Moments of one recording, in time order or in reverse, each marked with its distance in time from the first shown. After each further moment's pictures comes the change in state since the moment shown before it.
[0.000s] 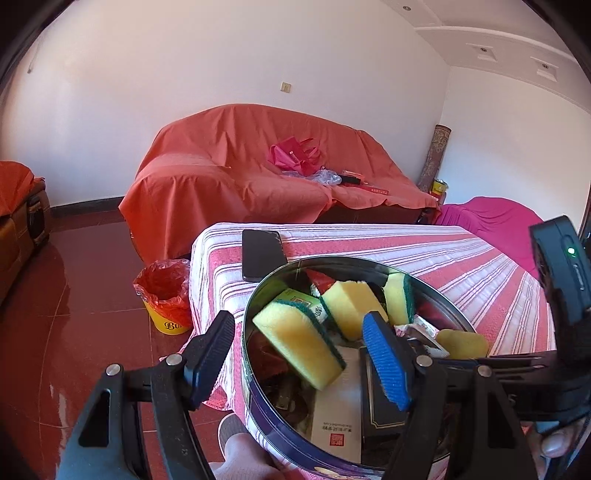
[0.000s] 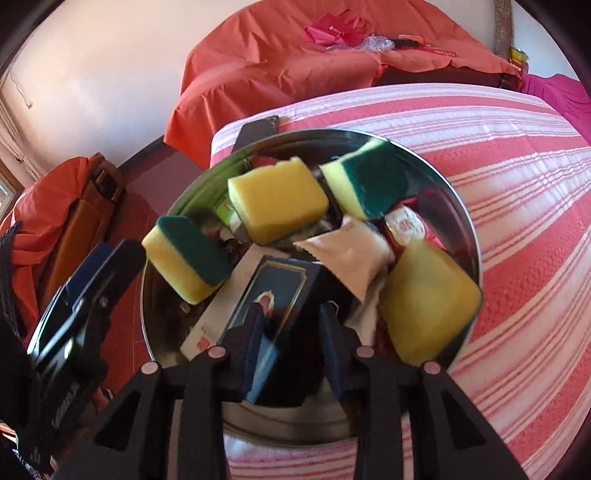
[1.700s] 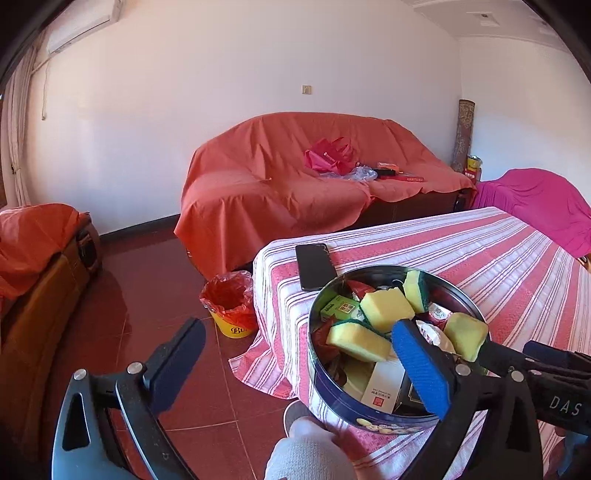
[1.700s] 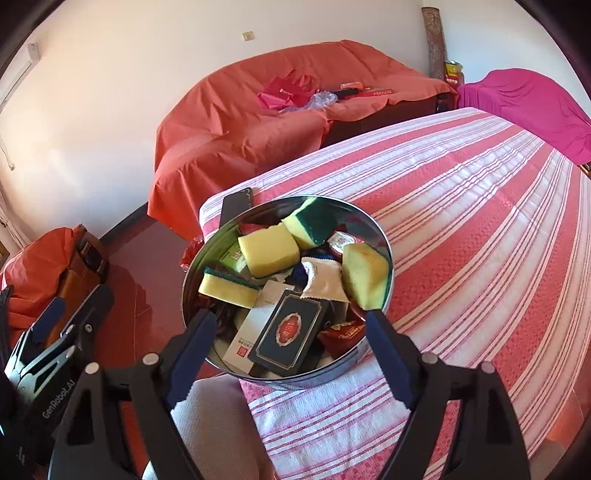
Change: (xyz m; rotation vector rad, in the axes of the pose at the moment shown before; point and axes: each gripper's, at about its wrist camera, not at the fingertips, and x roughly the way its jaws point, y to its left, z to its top) left arm -0.087 -0.006 0.037 0.102 0.051 0.219; right arm -0.110 0.030 -0.043 0.155 -0.248 -0.130
